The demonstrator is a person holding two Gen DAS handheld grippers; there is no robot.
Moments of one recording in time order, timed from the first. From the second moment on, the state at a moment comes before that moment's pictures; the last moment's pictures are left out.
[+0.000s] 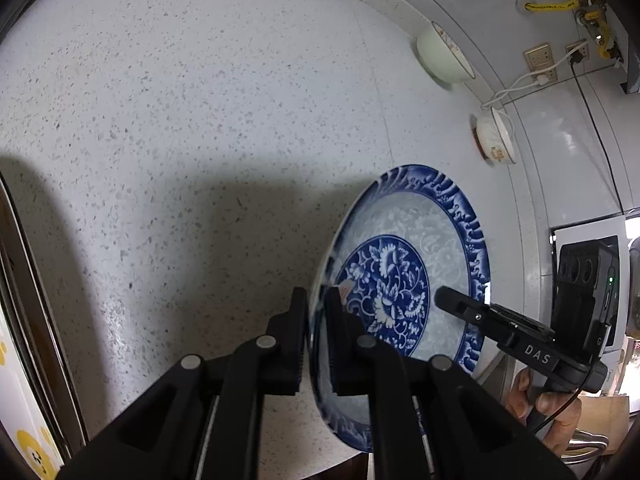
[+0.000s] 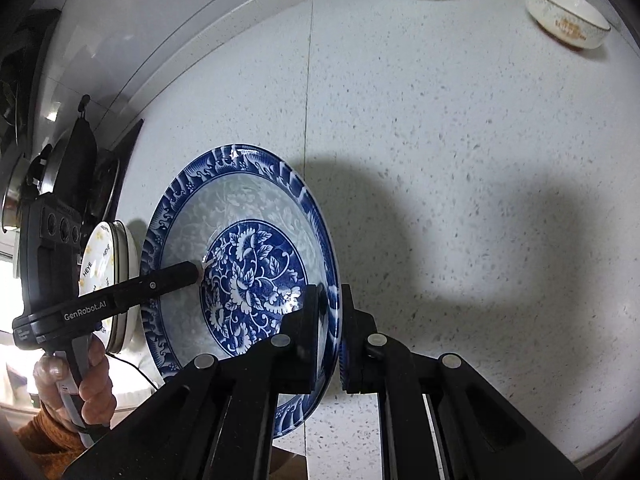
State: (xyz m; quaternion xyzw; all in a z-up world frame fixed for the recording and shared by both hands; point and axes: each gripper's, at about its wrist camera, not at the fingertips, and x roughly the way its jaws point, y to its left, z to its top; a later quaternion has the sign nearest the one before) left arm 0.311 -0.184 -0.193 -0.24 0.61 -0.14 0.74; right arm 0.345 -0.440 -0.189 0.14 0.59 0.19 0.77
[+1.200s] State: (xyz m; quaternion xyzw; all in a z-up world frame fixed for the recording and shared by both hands) left arm 0.439 -0.330 -0.105 -0.28 0.54 -0.20 0.77; right arm 0.433 -0.654 -0.110 0.20 0.44 0.05 0.88
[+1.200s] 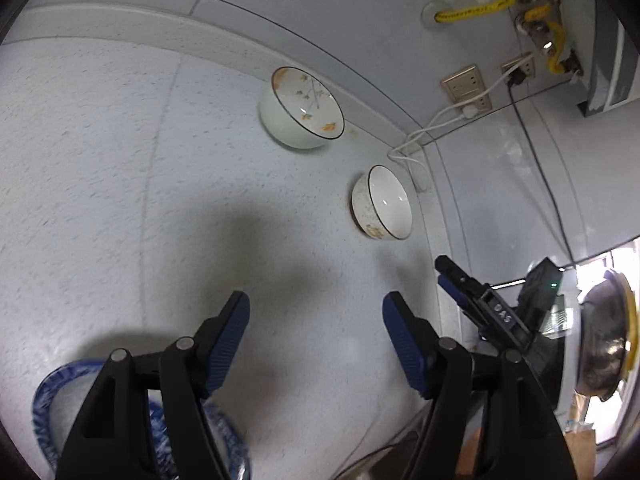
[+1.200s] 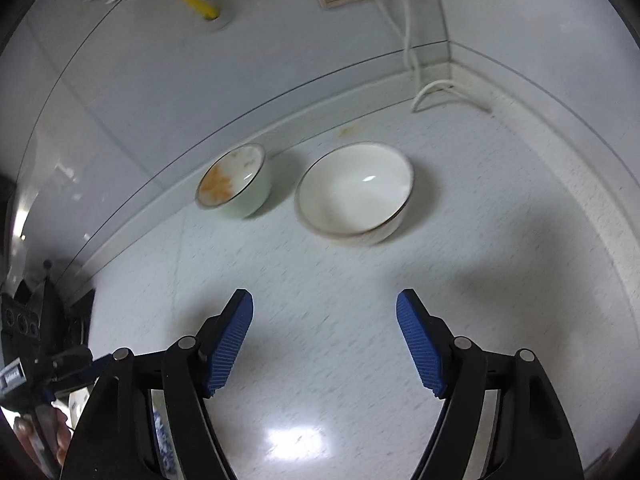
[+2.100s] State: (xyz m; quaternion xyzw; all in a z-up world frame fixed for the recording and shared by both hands) left arm 0.604 -0.492 -0.208 -0.29 0.59 -0.18 0.73; right arm 0.555 -0.723 -0.179 0.27 0.50 0.05 0.82
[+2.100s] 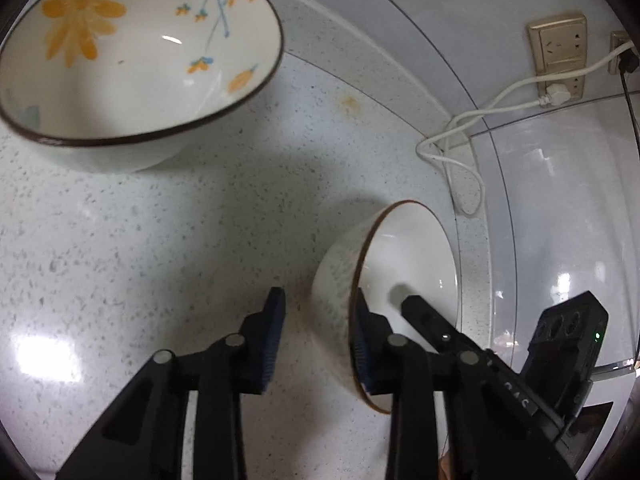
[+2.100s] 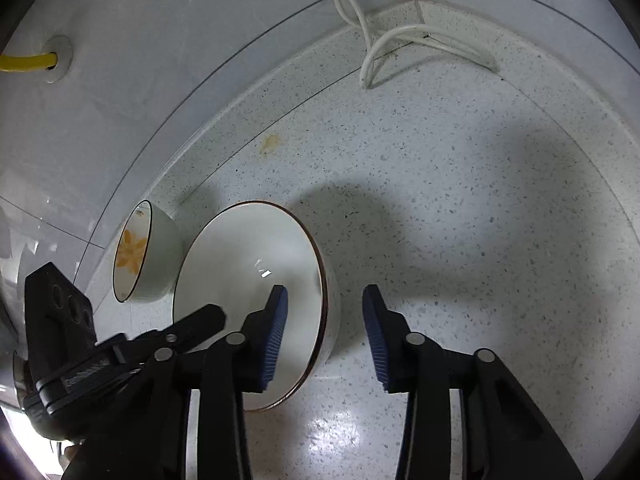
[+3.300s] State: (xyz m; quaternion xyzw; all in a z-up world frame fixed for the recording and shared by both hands) left arm 0.315 -0.203 -0.044 -0.34 0.51 -0.15 0.77; right arm 0.339 -0.477 -0.045 0.16 0.47 0.20 0.84
